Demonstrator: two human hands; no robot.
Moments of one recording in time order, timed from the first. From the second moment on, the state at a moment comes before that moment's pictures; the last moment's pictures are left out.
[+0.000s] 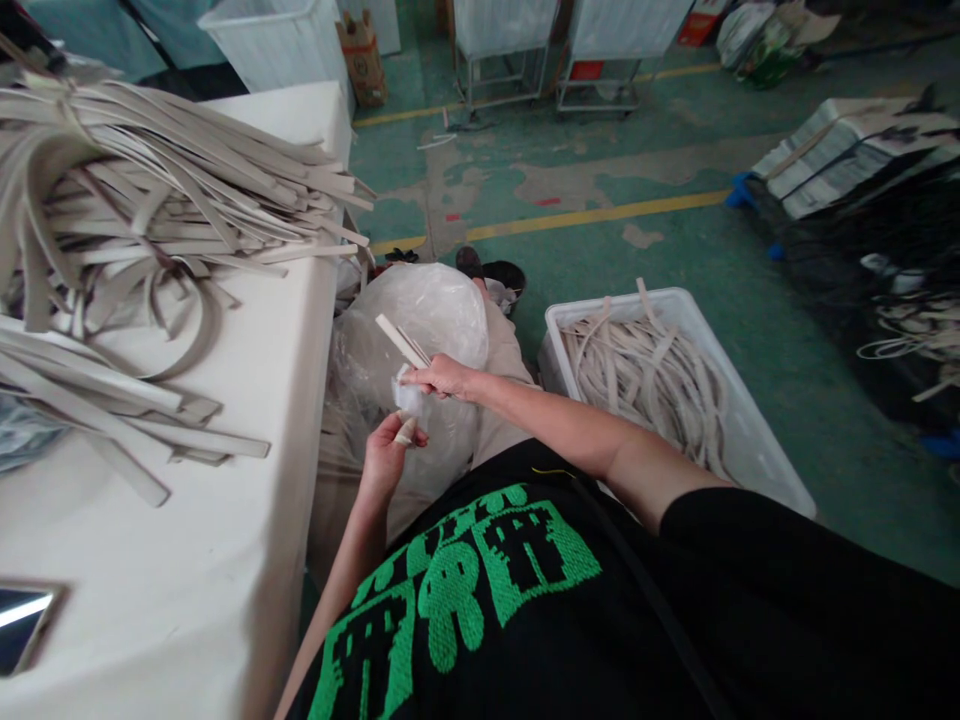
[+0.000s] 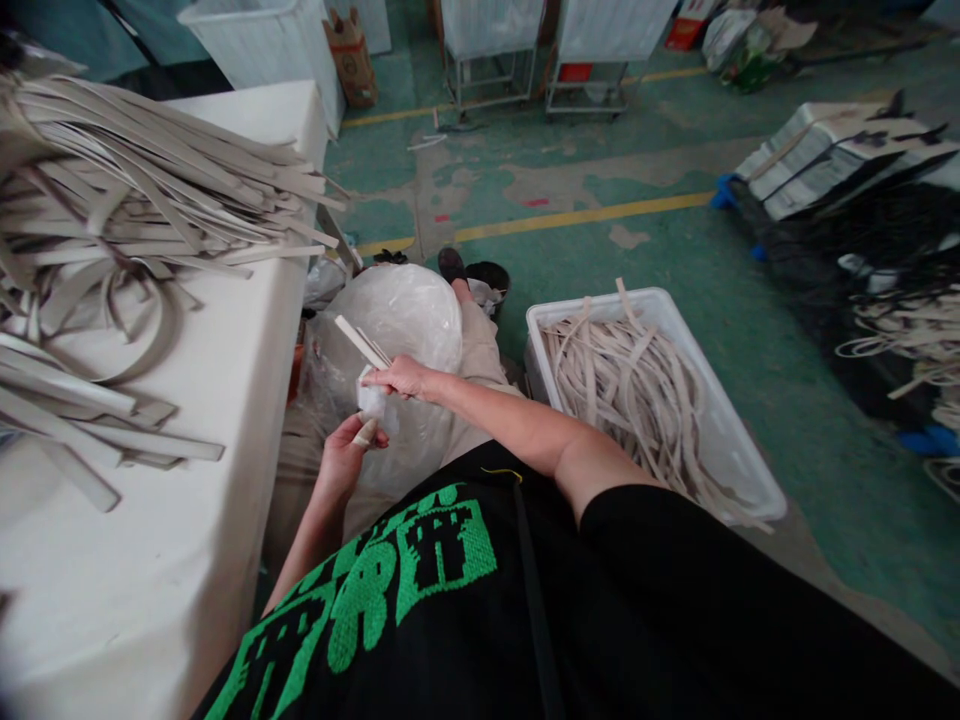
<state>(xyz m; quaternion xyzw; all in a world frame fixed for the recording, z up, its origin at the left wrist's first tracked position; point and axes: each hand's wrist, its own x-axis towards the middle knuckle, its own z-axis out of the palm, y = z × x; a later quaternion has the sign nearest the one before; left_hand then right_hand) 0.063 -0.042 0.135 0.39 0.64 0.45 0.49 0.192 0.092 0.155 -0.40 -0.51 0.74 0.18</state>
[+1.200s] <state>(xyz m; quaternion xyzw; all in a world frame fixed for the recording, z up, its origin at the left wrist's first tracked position) 0.064 -0.036 0.113 0.35 0.60 0.51 0.50 0.192 0.148 0.212 -0.32 -0.74 0.53 0.26</state>
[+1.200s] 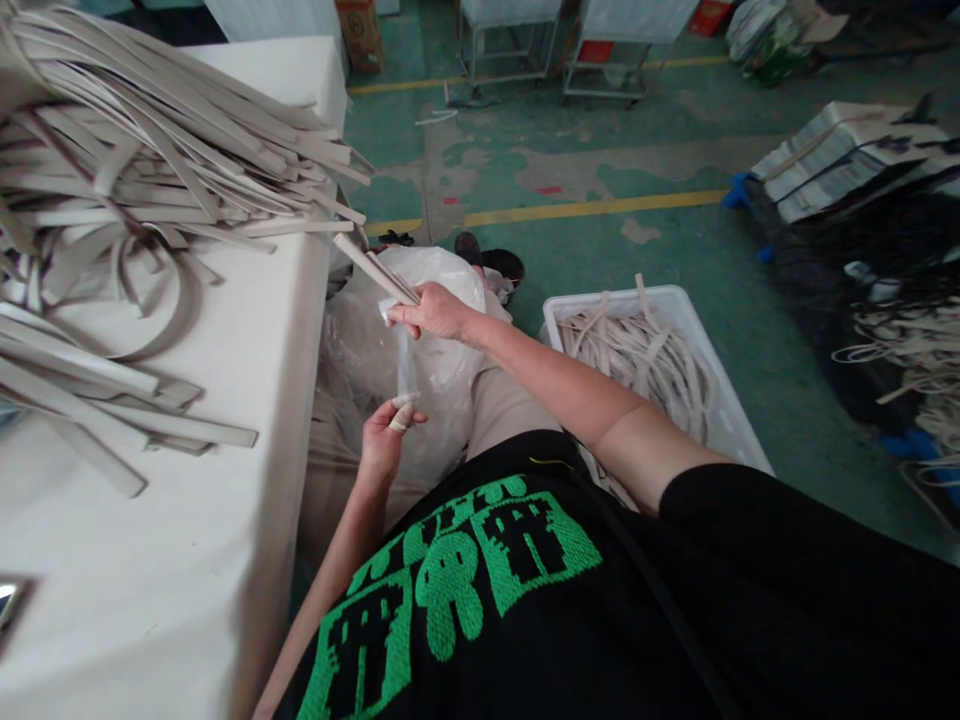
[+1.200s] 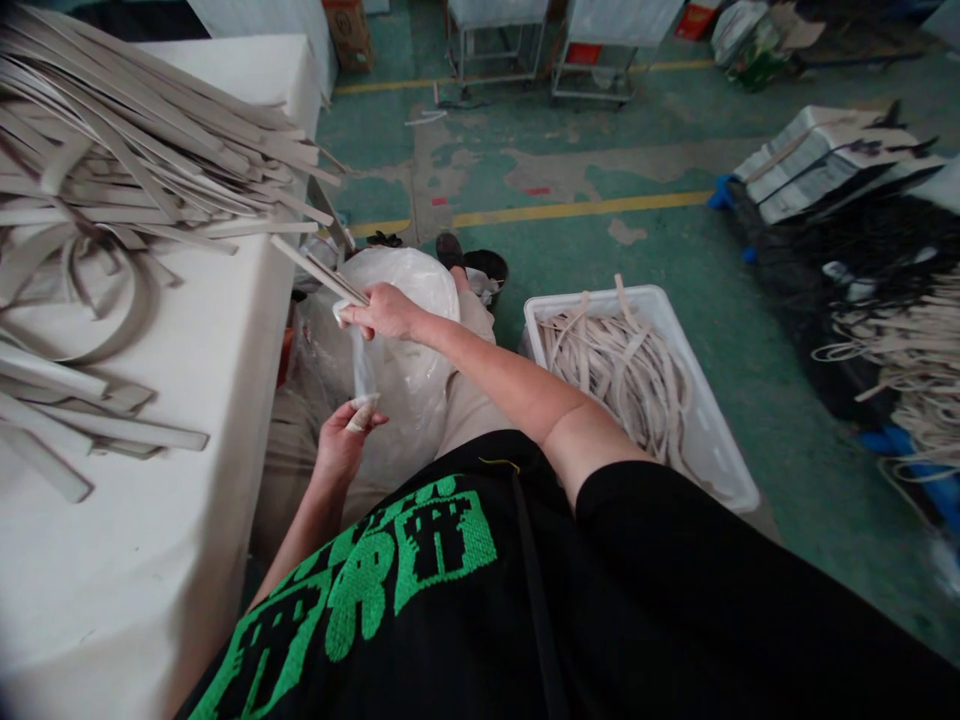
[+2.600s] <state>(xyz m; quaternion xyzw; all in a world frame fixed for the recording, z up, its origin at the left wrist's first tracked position) 0.075 -0.004 0.145 -0.12 0.48 0.62 0.61 0.248 0.028 0.148 -0.40 -0.66 0.64 -0.01</state>
